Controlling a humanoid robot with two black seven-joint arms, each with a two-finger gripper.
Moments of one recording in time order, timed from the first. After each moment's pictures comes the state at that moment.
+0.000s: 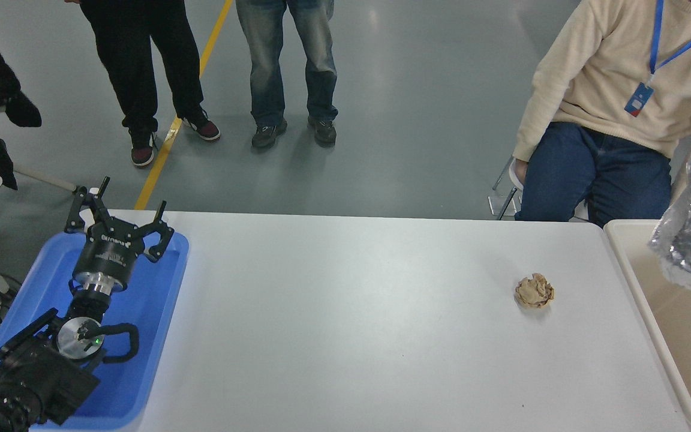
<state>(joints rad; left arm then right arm) -0.59 0.23 -0.93 -0.31 -0.13 -0.76 -0.36 2.39 -0.94 -1.72 1.29 -0.23 0.79 -0.19</state>
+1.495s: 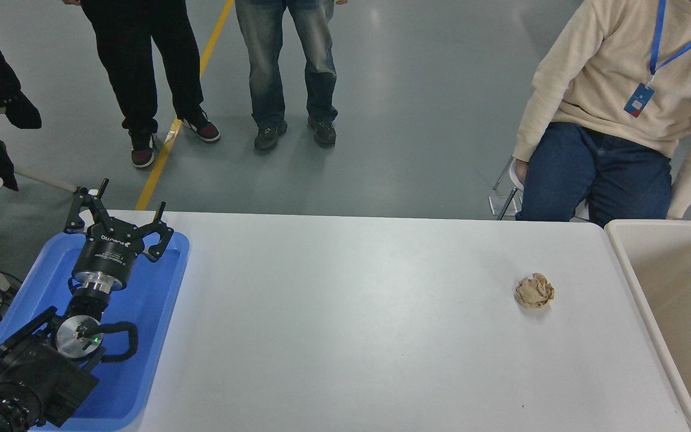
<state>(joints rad) -0.59 0.23 -0.93 -0.31 -0.13 -0.76 -0.36 1.22 -0.88 -1.03 0.73 -0.22 0.10 -0.19</state>
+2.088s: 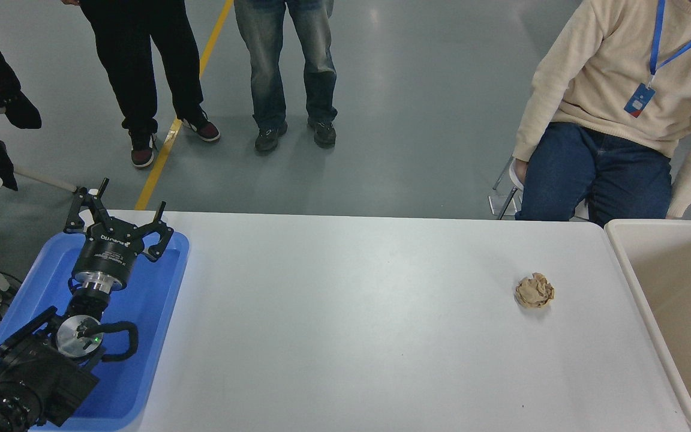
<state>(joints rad) -0.59 0.23 -0.93 -0.31 -0.13 -0.76 -0.36 0.75 -0.62 -0.69 0.25 -0.10 -0.12 -0.19</state>
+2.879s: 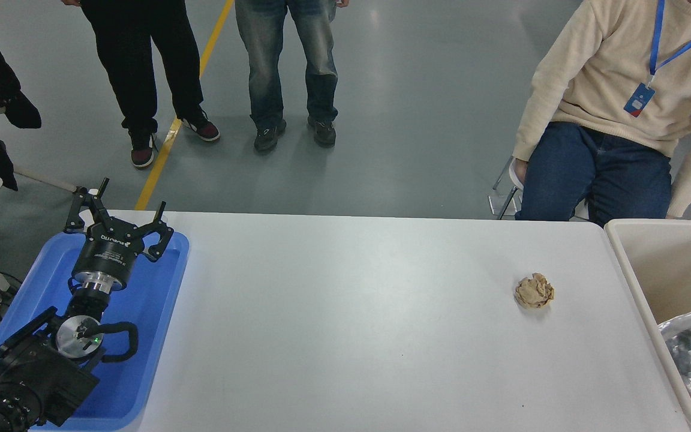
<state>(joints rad) -0.59 0.23 -0.93 -0.31 -0.13 -0.76 -0.36 0.59 -0.54 -0.61 0.07 -0.09 -0.27 -0.18</state>
